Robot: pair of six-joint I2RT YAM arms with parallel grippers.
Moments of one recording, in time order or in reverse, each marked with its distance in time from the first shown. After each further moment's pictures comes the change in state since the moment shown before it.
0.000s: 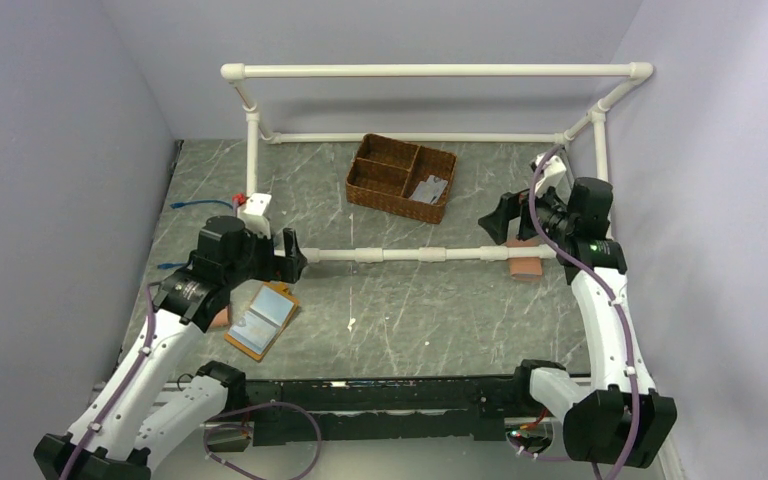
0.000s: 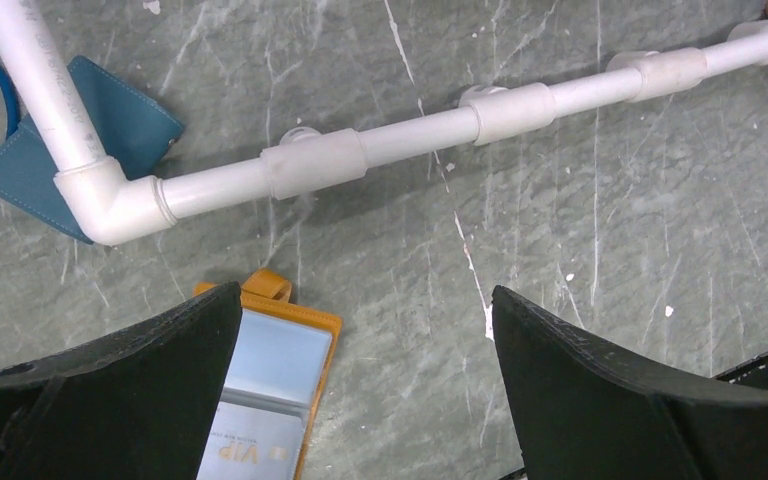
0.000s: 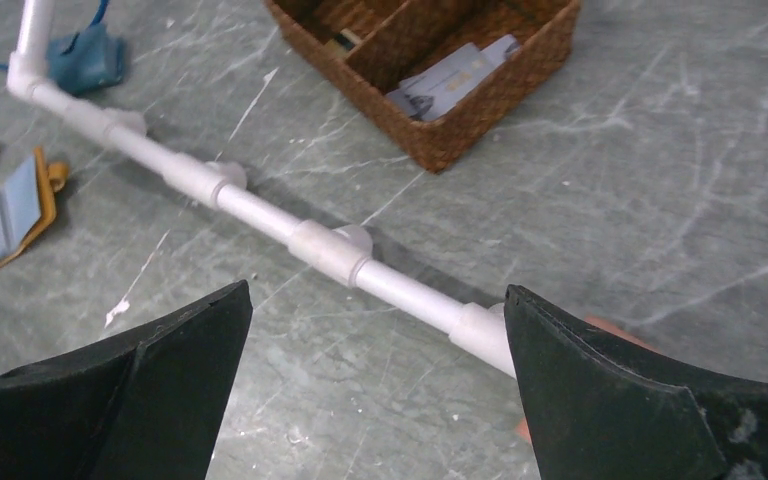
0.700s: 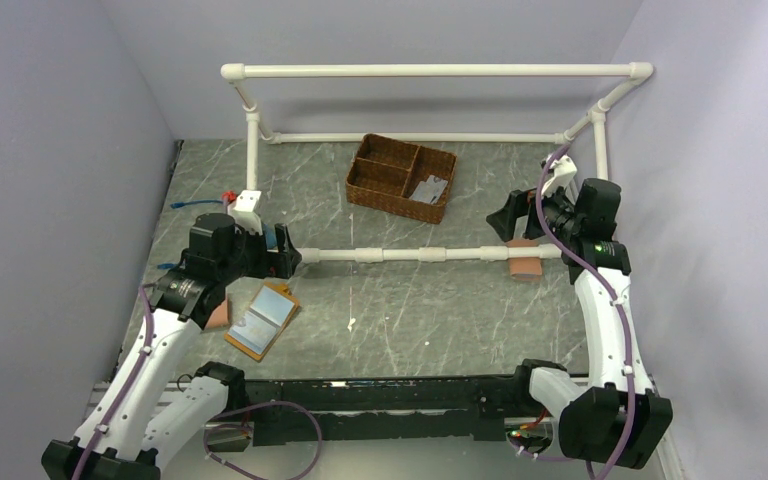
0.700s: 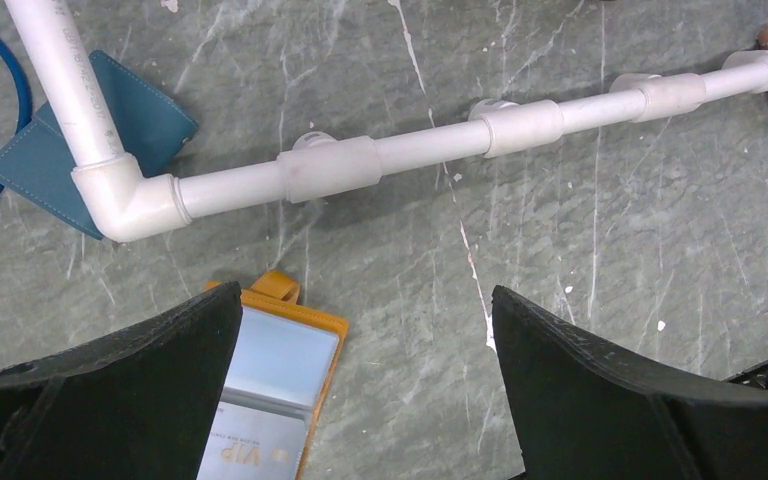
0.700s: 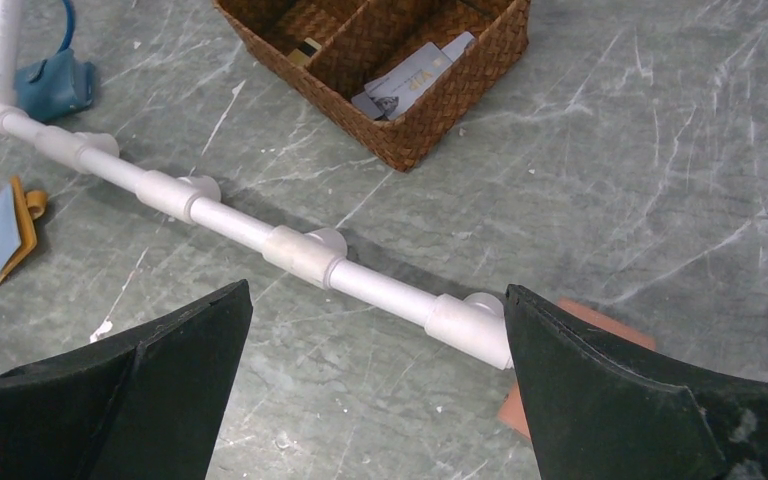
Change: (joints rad) left arm 0.102 0.002 0.000 0.011 0.076 -0.001; right arm -0.069 -0.001 0.008 0.011 0.020 0.033
